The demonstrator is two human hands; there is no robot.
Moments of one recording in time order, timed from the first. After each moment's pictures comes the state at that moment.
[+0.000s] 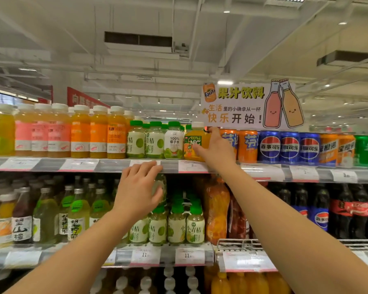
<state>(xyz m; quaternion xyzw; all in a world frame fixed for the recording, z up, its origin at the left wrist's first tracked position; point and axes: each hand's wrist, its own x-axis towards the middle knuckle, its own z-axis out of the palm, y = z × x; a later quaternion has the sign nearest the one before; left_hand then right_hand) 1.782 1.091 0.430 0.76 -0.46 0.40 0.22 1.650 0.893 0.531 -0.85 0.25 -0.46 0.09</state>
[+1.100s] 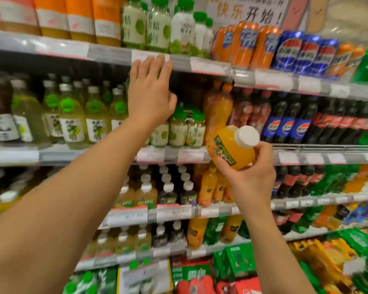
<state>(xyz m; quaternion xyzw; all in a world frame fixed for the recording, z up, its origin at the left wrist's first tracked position) 1.792 1.083 0.405 0.73 -0.47 0.42 0.25 1.528 1.047 0.305 -0.71 0.32 -0.58 0.24</state>
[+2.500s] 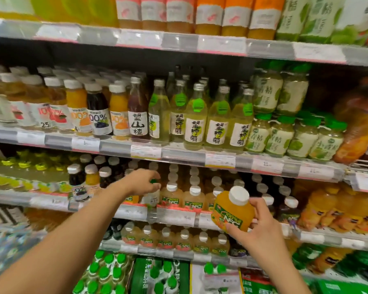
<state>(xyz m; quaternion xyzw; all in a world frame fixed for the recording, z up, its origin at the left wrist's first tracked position) 2.050 1.322 0.176 0.89 -0.42 -0.15 0.07 1.708 1.172 0.187 -0.83 0.33 -0.22 0.40</state>
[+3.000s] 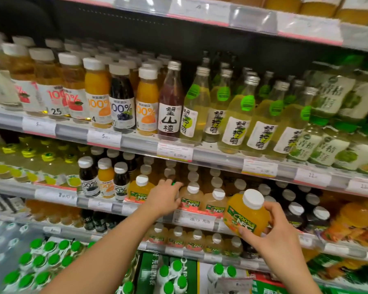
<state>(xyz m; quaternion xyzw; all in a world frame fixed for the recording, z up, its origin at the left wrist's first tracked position) 2.062 1.310 0.083 0.89 -0.45 -0.07 0.09 1.775 1.197 0.179 -0.84 0.36 -0.20 0.36</state>
